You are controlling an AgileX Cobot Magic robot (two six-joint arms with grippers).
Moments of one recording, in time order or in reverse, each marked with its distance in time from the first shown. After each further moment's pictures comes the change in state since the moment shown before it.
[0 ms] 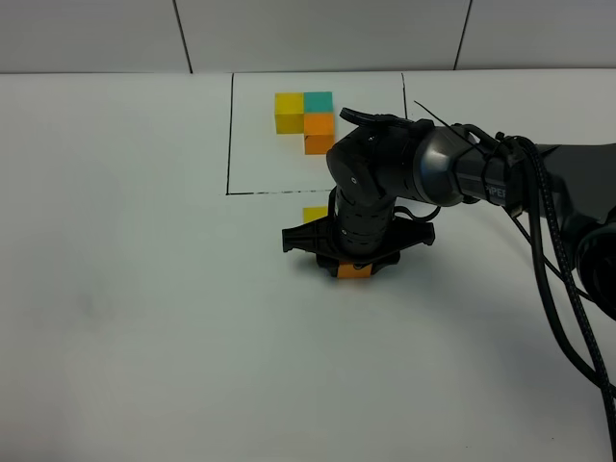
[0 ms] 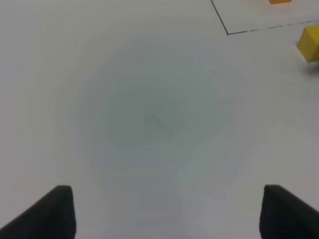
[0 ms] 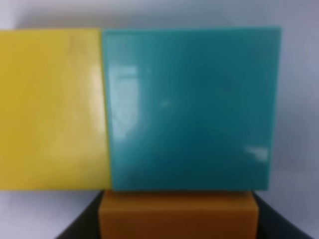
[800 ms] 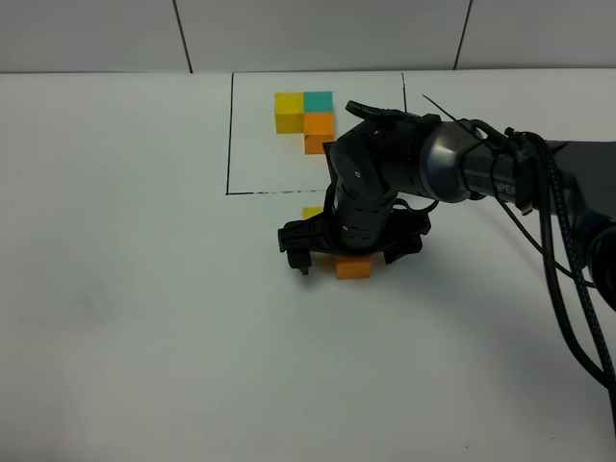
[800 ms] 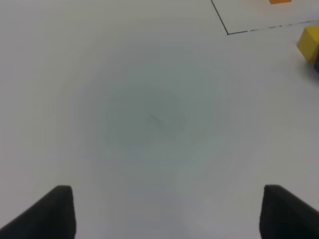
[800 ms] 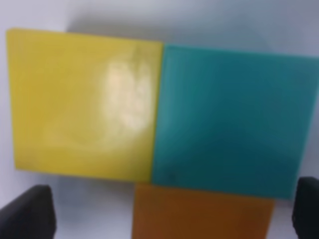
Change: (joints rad) left arm 0.000 0.000 0.000 0.000 0.000 0.000; right arm -0.005 -0.042 0.007 0.028 -0.022 -0.139
